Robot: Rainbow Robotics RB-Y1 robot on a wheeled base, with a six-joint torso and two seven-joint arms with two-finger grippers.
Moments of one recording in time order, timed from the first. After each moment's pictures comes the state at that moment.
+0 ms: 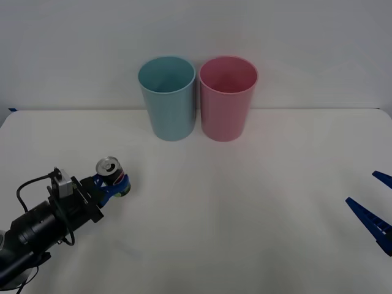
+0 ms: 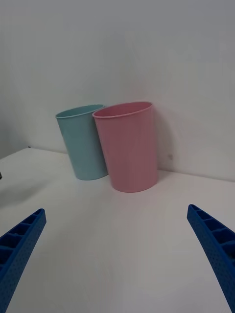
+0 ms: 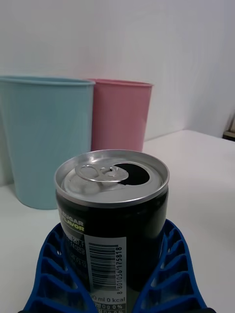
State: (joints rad) right arm 0.35 -0.40 -0.52 -1.66 0.96 -1.22 0.00; left arm -0.01 0.31 0.23 -1.31 -1.07 -1.11 -0.28
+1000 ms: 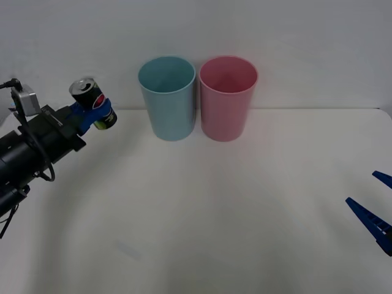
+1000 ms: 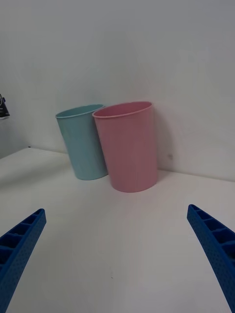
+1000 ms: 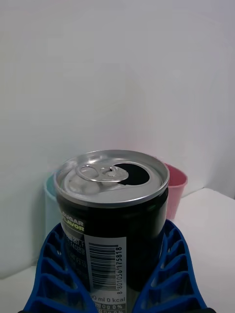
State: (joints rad) right arm 0.35 -0.40 -0.52 -1.66 0.96 -1.22 0.00; left arm -0.17 0.31 0.36 -1.66 -1.33 -0.97 0.34
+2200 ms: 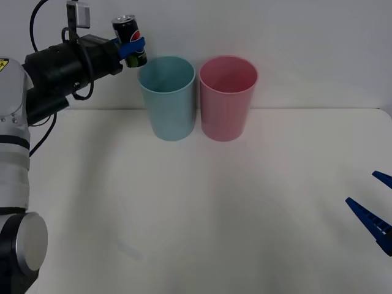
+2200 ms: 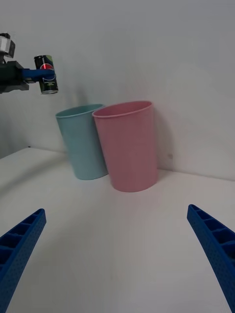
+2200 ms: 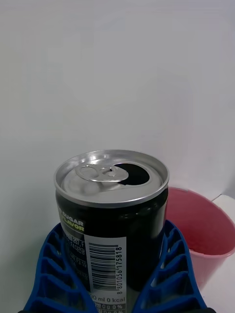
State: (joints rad) right arm 0.35 -0.40 -0.52 -1.66 0.96 -1.22 0.00; left arm -0.78 0.31 0.34 -1.18 -1.75 -0.96 0.59
